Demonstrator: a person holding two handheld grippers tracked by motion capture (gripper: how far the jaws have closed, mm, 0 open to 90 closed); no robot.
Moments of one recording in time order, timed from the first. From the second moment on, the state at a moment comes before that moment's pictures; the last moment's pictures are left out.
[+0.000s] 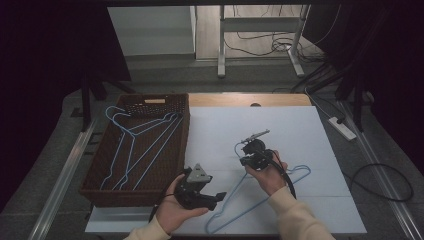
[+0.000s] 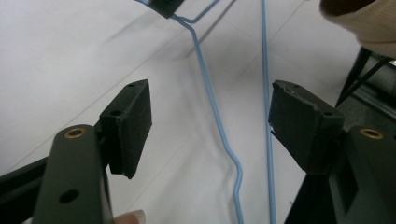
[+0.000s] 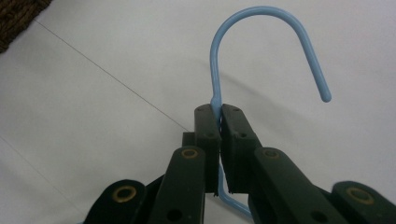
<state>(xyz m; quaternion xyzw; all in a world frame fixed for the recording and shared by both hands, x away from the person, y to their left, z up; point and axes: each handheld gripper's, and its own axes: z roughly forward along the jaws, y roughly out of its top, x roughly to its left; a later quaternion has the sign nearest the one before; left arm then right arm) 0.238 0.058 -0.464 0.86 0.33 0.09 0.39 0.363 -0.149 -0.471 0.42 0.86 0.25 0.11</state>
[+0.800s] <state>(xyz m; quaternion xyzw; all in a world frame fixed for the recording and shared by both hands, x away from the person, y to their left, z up) 0.285 0.009 -0.516 0.88 0.34 0.00 0.34 0.358 -0.151 -0.467 0.42 0.86 0.26 0.12</state>
